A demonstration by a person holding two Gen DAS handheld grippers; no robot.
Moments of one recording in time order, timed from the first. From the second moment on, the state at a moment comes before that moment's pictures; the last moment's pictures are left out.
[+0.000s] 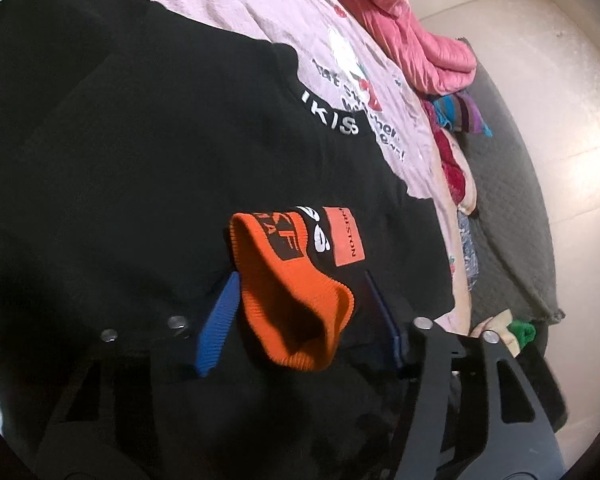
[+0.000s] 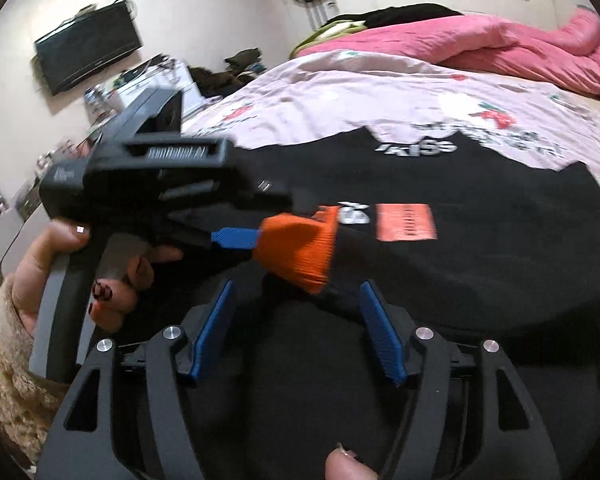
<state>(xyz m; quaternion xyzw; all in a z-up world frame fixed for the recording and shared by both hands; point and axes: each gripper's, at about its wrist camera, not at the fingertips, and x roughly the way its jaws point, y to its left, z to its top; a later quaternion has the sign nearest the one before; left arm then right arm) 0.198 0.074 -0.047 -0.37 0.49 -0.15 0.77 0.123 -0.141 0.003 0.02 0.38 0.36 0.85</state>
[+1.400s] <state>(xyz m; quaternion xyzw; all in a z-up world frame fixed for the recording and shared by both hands) 0.172 0.100 0.027 -0.23 0.41 -0.07 0.88 0.172 -0.233 0.015 0.06 0.36 0.19 0.91</state>
